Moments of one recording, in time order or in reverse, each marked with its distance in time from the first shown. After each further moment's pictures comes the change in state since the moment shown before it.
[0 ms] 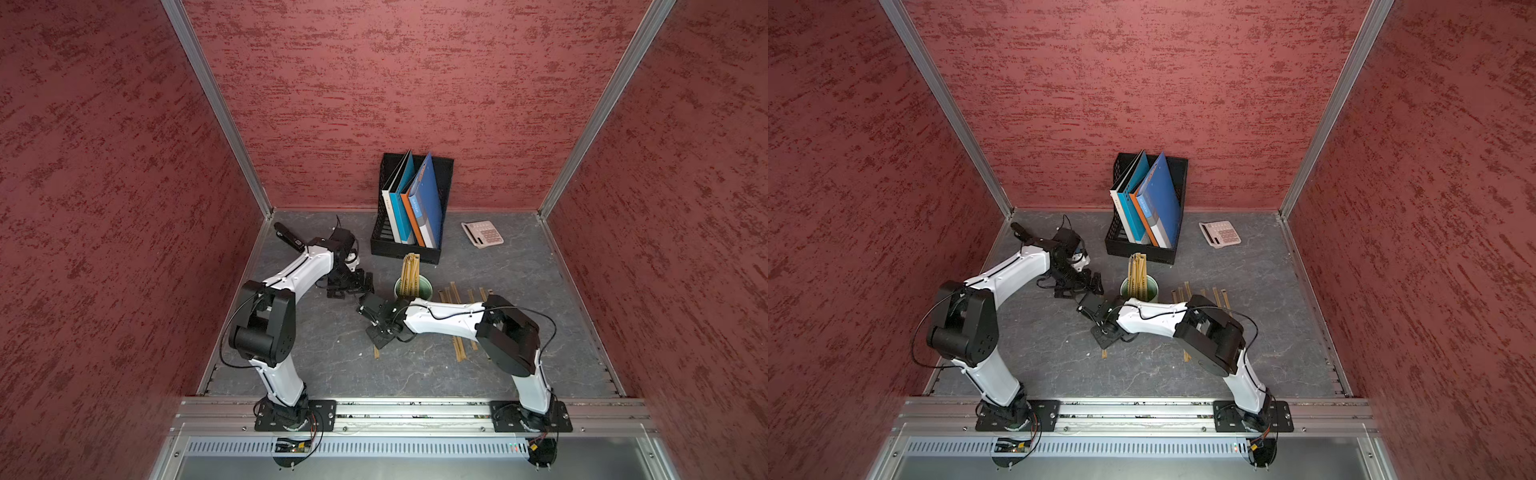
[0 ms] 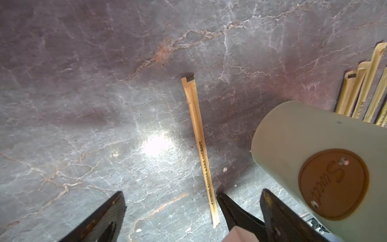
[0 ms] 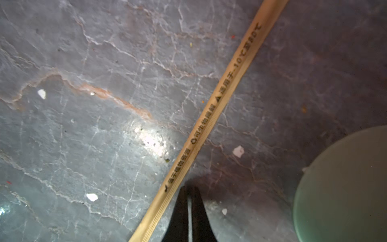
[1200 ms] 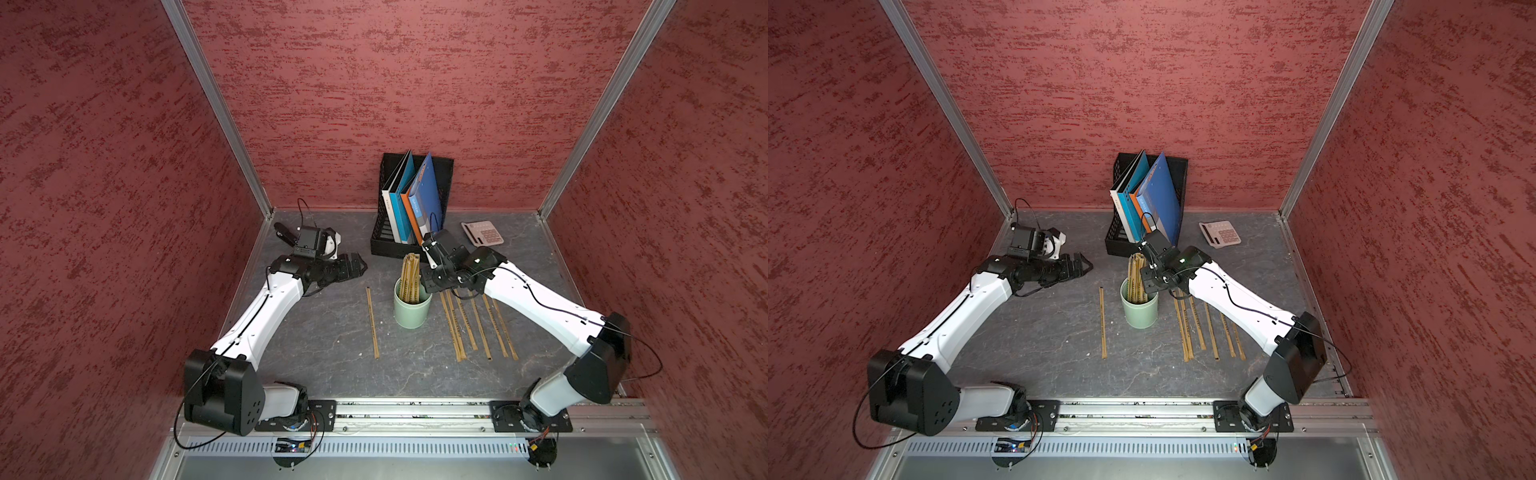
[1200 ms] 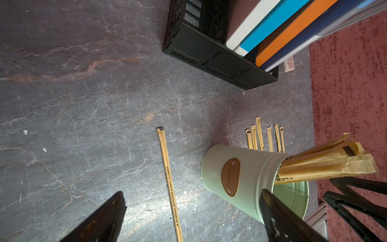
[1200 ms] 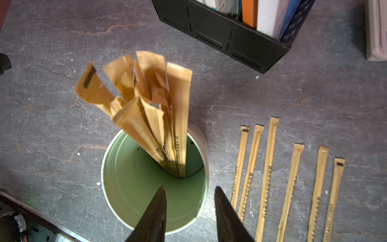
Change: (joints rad) left arm 0.076 -0.412 -0.182 0.298 0.061 -0.163; right arm -0.328 -0.476 0.032 -0.298 0.043 0.000
